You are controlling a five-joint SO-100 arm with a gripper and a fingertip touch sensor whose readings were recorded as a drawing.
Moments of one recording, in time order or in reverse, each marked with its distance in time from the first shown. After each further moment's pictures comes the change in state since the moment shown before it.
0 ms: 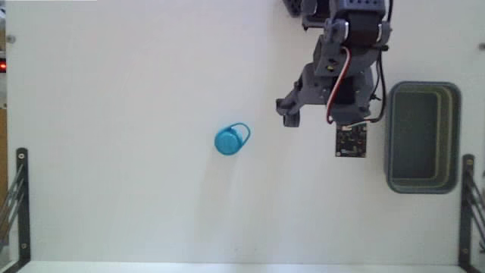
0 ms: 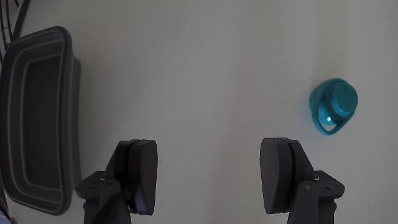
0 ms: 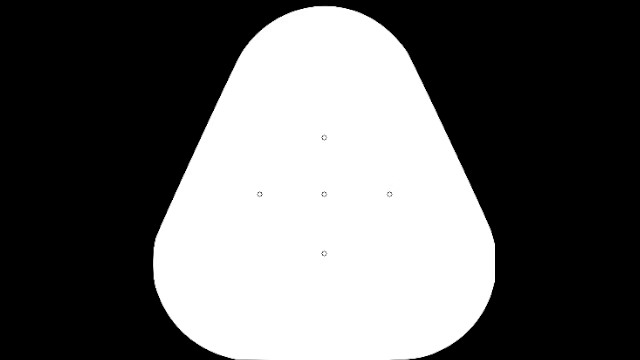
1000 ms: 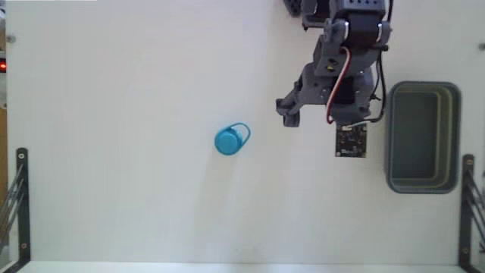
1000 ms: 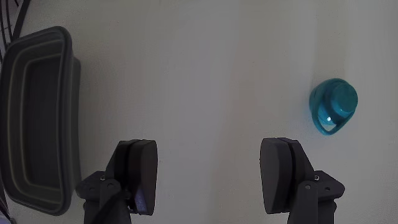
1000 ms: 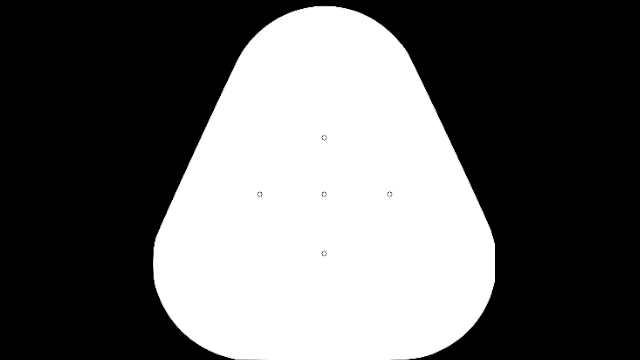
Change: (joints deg) arm 0.0 0.0 0.0 0.0 0.0
